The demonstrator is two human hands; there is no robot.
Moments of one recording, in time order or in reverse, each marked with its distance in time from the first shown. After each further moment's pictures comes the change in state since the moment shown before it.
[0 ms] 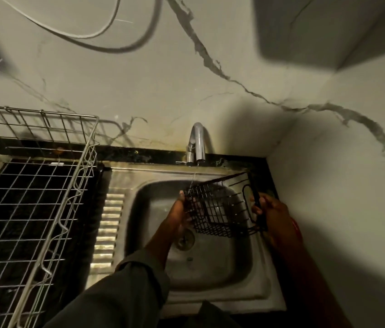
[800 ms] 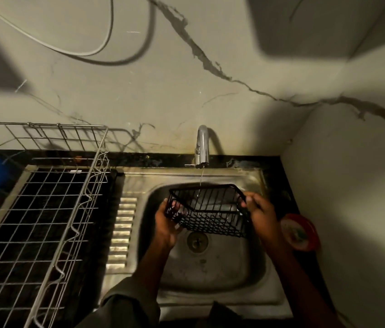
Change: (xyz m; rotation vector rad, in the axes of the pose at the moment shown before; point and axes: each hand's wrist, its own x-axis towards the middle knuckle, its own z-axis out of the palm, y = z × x) left_hand -0.027 0.000 -0.048 -0.284 0.196 0.215; right_hand 0.019 0.027 0.036 -0.162 -0.025 -0.213
